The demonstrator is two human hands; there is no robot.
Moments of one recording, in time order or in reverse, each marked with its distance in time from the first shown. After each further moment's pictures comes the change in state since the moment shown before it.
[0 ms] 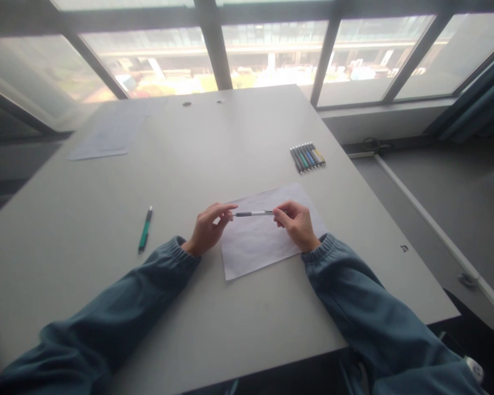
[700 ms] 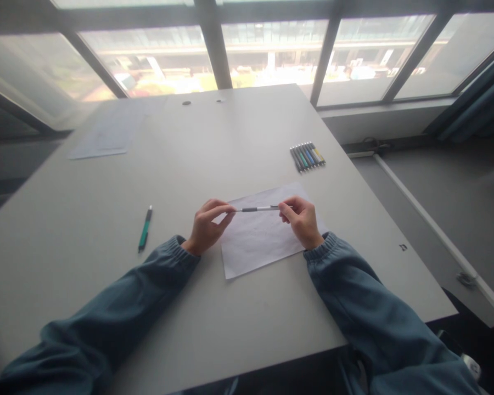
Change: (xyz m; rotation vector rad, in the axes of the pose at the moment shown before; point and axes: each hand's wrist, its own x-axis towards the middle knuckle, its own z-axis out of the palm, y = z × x) left_hand 0.004 -0.001 -0.001 0.114 0.057 0.034; right_hand 0.005 -0.006 -0.005 -0.015 0.089 -0.023
